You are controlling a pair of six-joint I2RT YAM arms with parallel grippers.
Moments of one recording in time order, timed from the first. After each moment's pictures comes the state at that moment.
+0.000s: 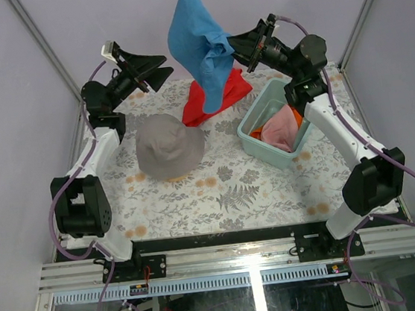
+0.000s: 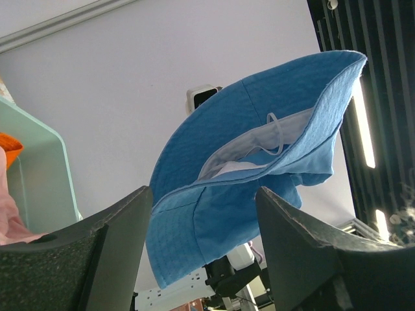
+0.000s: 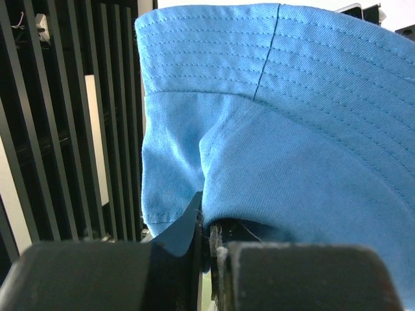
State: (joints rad) left arm -0.05 1.65 1.31 0.89 0.85 -1.76; right arm 0.32 1.61 1.55 0.56 -0.75 1.99
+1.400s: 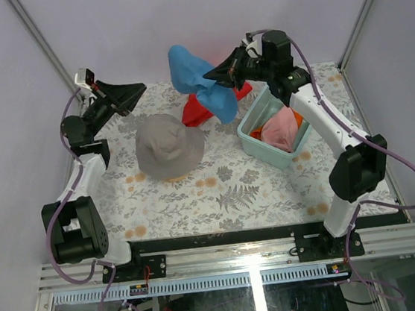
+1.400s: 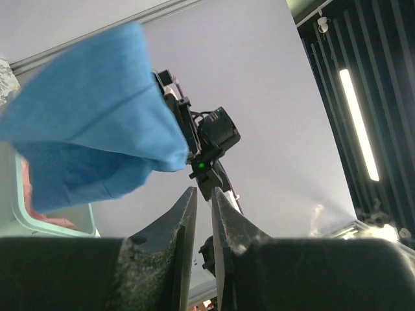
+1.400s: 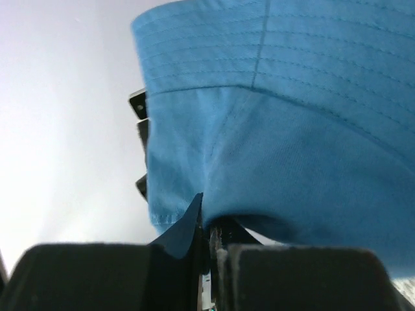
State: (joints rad) left arm 0.11 1.47 1.00 1.12 0.89 -1.86; right arm 0.37 1.73 1.70 -0.13 -0.73 1.36
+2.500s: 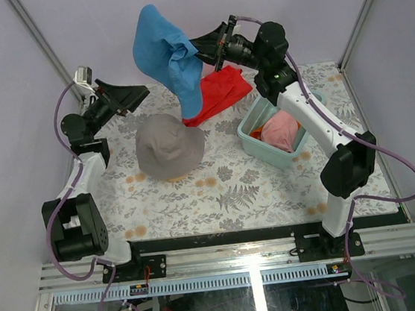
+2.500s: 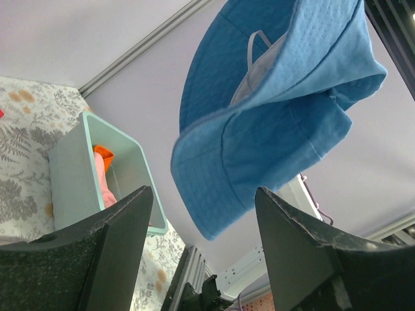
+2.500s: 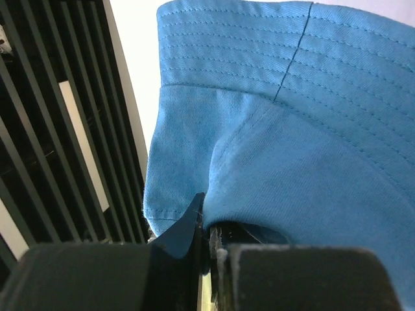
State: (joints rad) left arm 0.14 1.46 0.99 1.10 0.96 -1.54; right arm 0.47 1.83 1.87 0.29 -0.72 1.93
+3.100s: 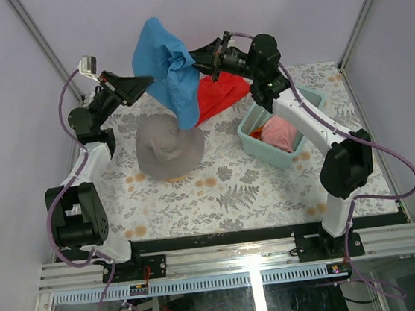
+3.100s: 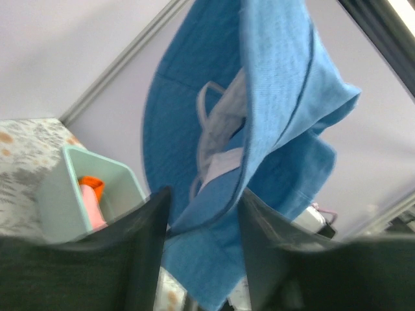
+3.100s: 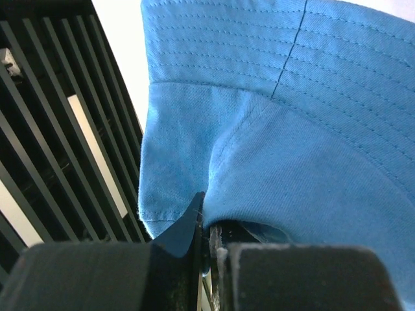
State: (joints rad) left arm 0.07 1.57 1.10 1.23 0.89 -1.55; right arm 0.49 1.83 1.77 0.38 -0.72 2.03
